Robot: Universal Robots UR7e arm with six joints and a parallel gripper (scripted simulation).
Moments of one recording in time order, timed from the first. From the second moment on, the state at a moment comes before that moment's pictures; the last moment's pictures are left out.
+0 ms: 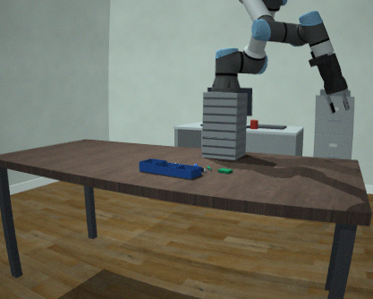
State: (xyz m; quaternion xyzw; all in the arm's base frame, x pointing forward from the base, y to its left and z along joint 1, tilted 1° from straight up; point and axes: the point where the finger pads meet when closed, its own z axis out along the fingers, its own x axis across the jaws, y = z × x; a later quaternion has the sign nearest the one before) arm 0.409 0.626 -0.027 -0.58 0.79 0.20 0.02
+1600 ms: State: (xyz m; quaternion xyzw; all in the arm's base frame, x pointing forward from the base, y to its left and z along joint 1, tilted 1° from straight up) arm 0.445 0.552 -0.101 -0.45 0.87 0.18 0.00
